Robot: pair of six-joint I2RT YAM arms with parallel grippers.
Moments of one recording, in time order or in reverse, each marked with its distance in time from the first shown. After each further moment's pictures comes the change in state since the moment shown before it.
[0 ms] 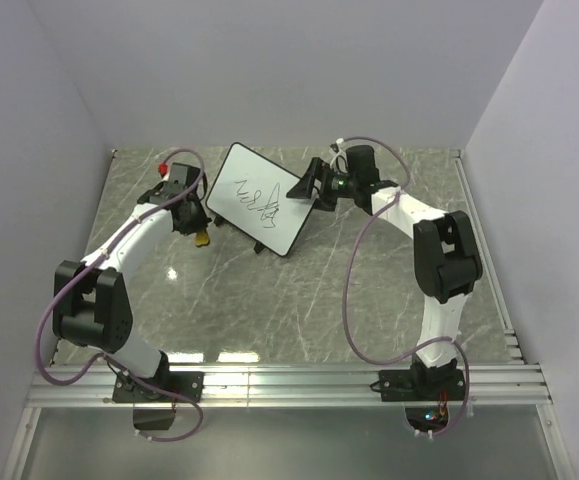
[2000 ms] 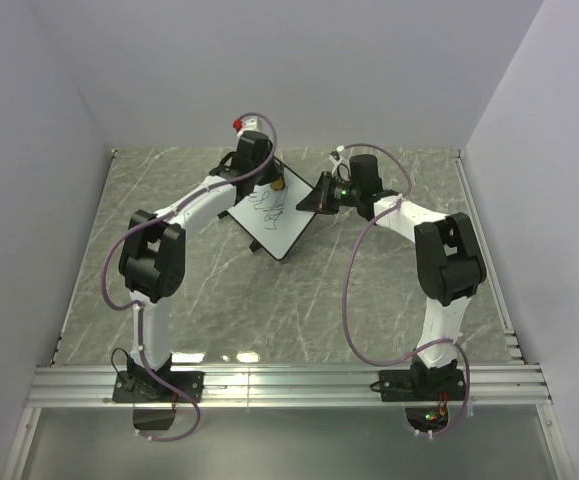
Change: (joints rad) left arm -0.252 0.493 0.496 0.440 0.108 -0.053; right arm 0.009 -0.006 -0.087 0.115 -0.040 -0.066
